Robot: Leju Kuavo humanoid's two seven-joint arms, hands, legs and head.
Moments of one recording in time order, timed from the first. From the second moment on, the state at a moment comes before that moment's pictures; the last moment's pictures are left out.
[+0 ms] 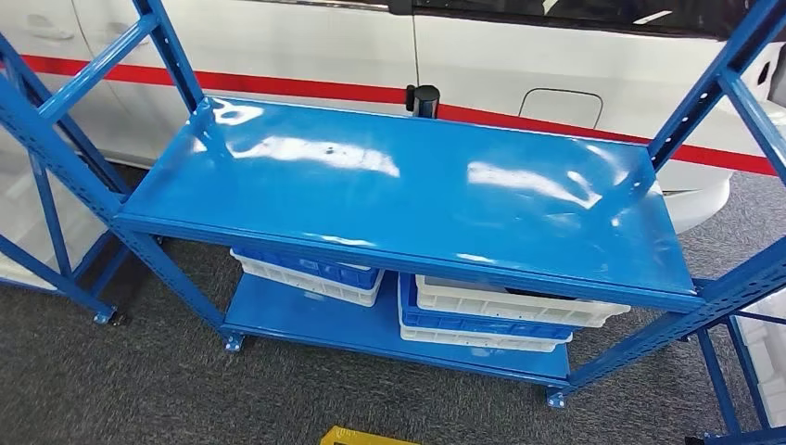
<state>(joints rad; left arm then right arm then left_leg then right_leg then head) -0.09 -0.30 1.17 -0.18 -0.99 0.27 -0.32 -0.05 0.06 0.40 -0.16 0.34 -0.15 0.33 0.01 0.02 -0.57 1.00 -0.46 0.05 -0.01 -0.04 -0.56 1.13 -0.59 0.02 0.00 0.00</state>
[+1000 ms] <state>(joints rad) 0.01 -0.17 0.69 -0.25 -0.58 0.23 -0.12 0.04 0.04 0.21 -0.23 0.17 -0.11 0.19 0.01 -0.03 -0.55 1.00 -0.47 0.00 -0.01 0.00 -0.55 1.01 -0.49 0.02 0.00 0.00</state>
